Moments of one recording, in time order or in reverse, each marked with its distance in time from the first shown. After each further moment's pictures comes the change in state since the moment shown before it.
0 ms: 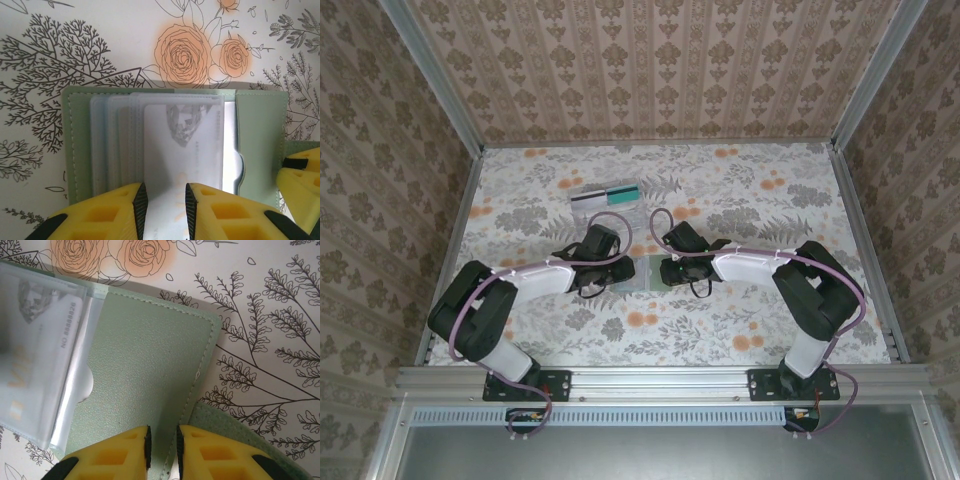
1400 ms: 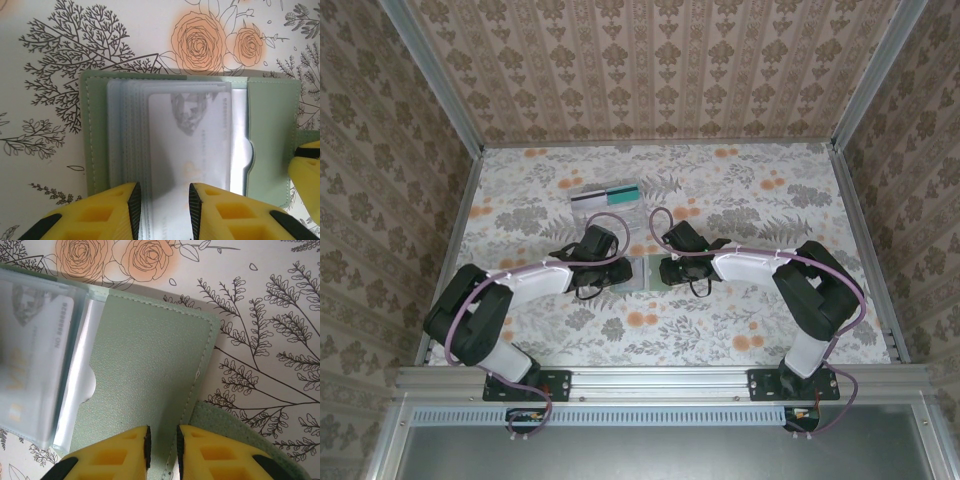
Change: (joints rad) left arm 0.005 -0.032 0.000 -0.066 -0.007 0.006; right arm 0.000 0.000 0.005 0.000 0.000 0.000
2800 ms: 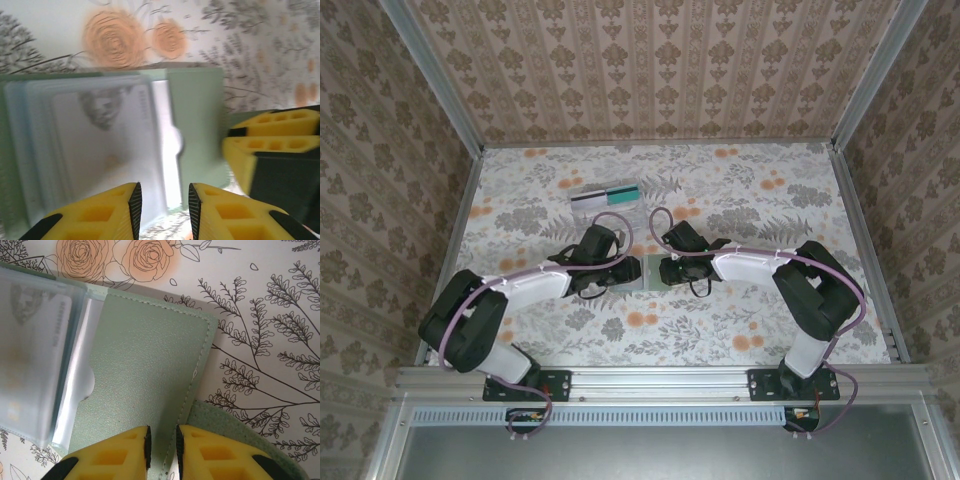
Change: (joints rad) left arm -0.025 -0.046 -0.026 0.114 0.116 0.021; right arm 0.000 0.000 0.000 0.001 0.000 0.003
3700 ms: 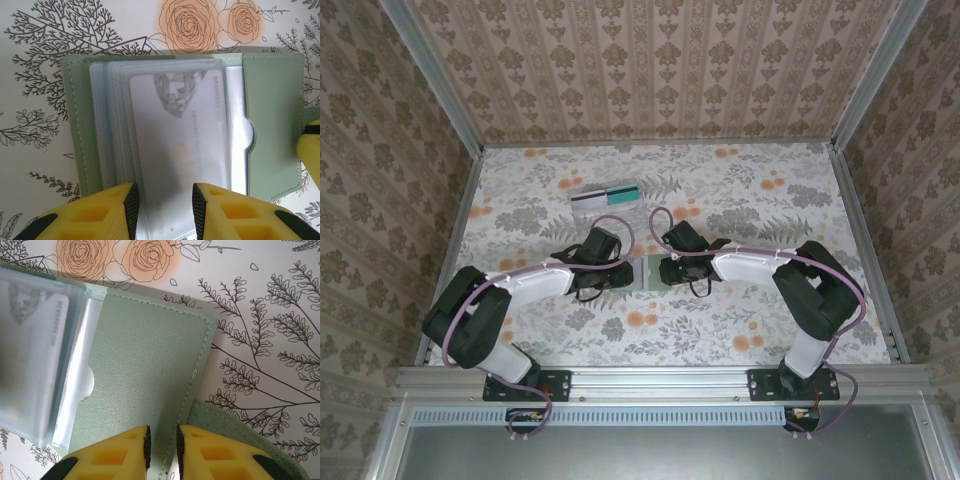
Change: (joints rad) left arm -0.003 0.037 0.031 -0.159 -0.145 0.053; right arm 0.000 0.000 0.000 0.000 -0.001 0.000
